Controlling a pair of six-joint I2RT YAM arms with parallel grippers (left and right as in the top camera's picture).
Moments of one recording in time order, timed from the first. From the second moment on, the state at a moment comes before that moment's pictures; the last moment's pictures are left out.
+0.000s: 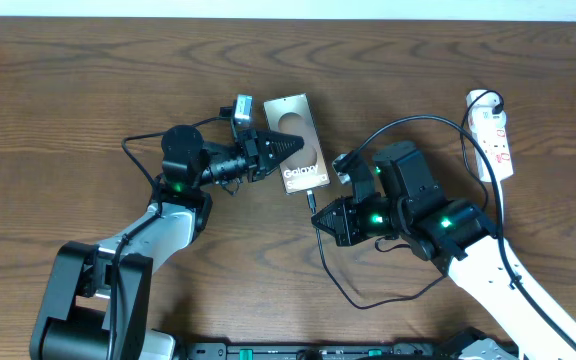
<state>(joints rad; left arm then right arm) -0.23 1.61 0.65 0.93 1.04 -1.37 0.54 1.22 0.92 -0.61 -0.61 0.43</state>
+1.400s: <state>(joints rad) -0.23 1.61 0.65 0.93 1.06 -1.34 0.61 1.23 0.91 -0.56 -0.51 0.44</state>
